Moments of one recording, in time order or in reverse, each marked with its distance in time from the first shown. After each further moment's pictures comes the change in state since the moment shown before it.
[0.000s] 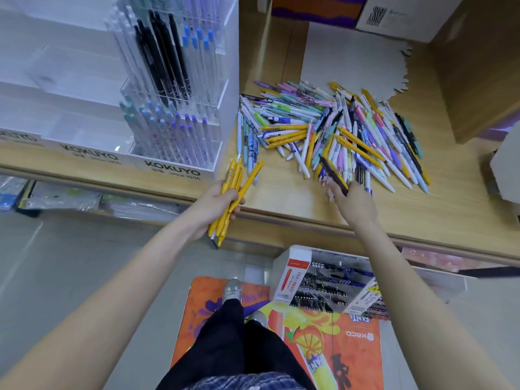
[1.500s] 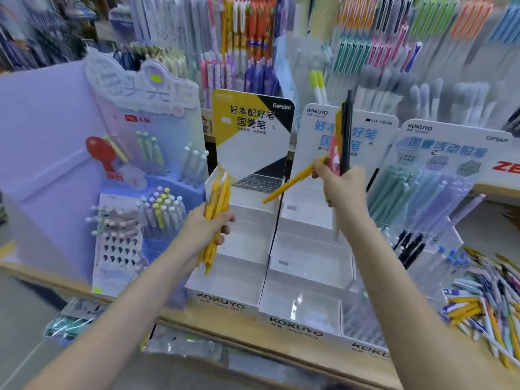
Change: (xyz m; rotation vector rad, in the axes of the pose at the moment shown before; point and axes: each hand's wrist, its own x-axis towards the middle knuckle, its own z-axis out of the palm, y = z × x) left_hand 0.025 0.157 -0.480 -0.184 0.233 0.441; right_hand -0.068 -0.597 0.006 0.933 0.220 -0.463
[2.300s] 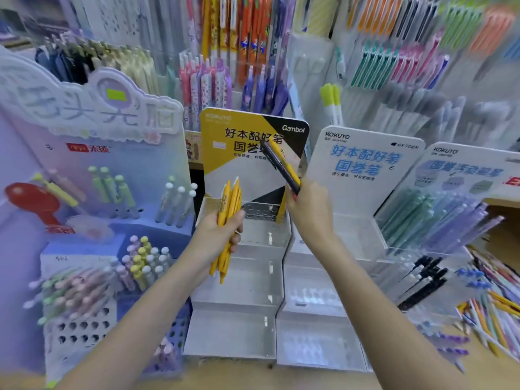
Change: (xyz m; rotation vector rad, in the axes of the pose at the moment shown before) left_hand 0.111 0.008 -0.009 -0.035 -0.222 -0.113; right_hand 0.058 0.025 0.099 -0.828 0.065 -0.135
